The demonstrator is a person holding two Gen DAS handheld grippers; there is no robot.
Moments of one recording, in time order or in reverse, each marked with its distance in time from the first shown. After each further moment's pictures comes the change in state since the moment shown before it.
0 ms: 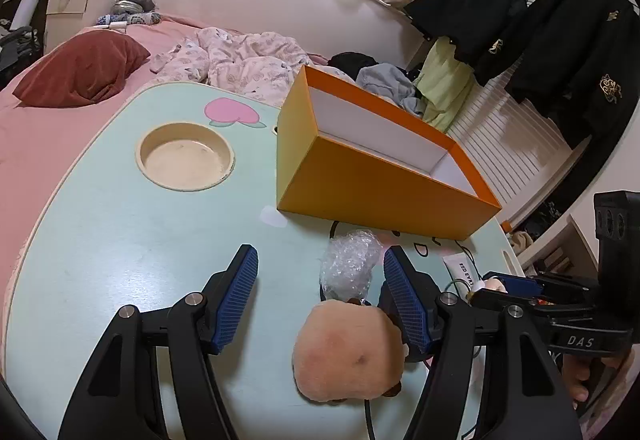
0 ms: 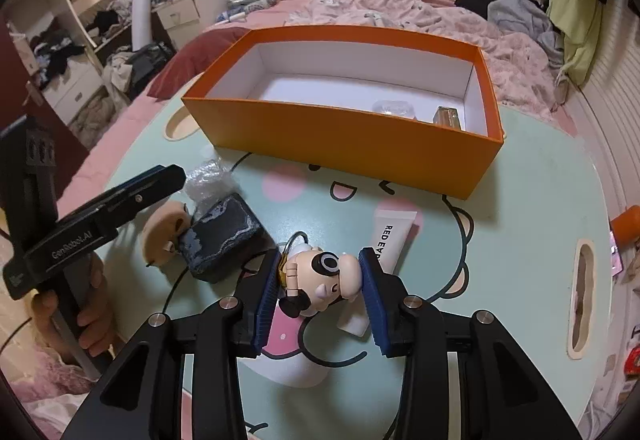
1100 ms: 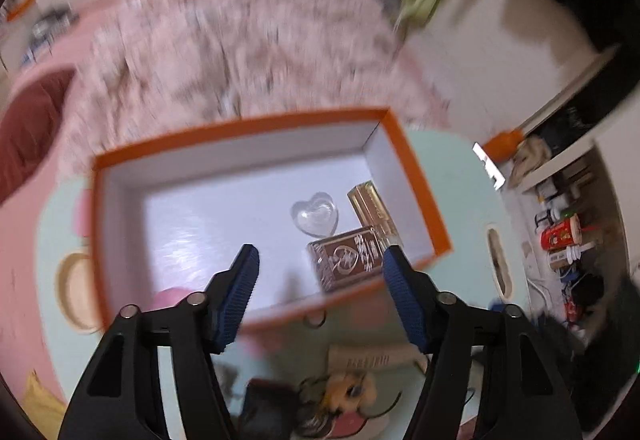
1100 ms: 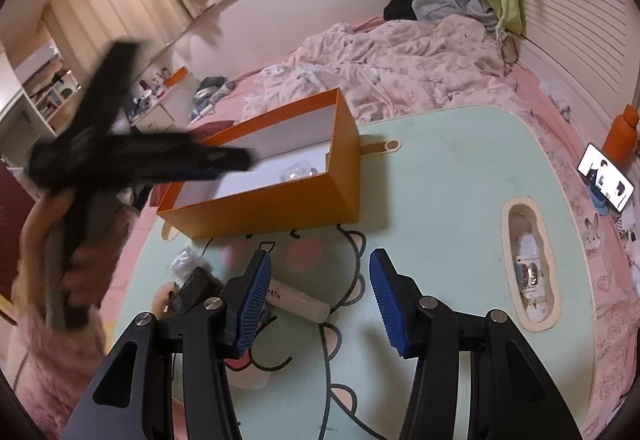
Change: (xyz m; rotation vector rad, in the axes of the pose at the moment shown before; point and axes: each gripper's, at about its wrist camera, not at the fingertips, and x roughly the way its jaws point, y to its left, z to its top) left arm 0.145 -0.150 0.112 0.239 0.548 0.124; right arm -0.061 -0.101 -0.020 0.331 -0.209 0.096
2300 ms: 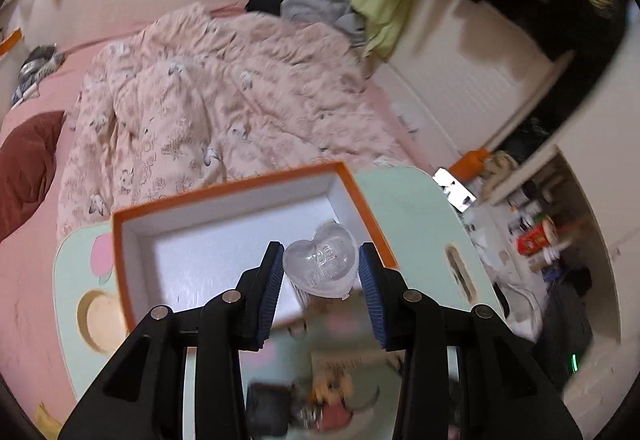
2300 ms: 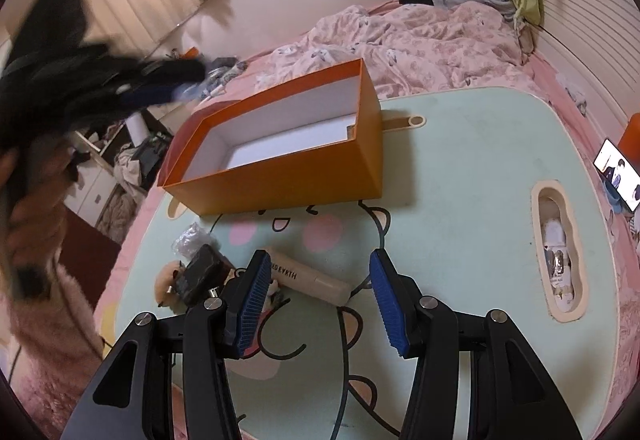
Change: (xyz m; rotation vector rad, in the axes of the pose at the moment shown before) left arm -0.094 -0.014 -0.031 0.129 -0.204 -0.085; right arm 0.017 0.007 -0.007 -0.027 0.060 0.033
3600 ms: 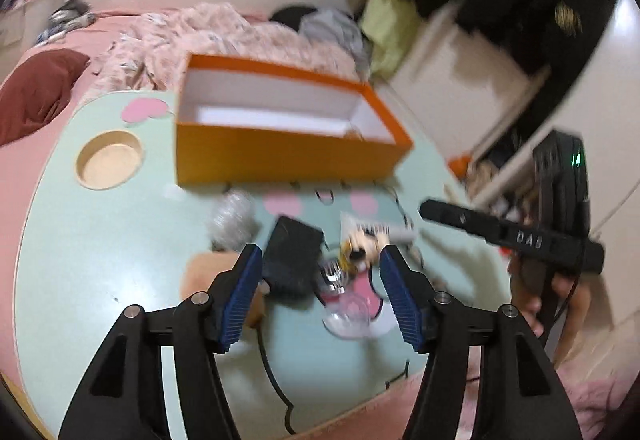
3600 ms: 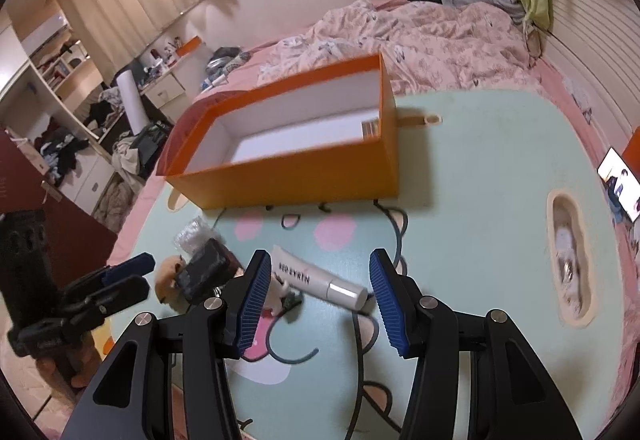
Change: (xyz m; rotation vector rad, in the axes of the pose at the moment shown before) left arm -0.018 0.050 -0.162 -0.185 -0.207 -0.124; right arm 0.006 0.016 0.007 -0.043 0.019 -0.015
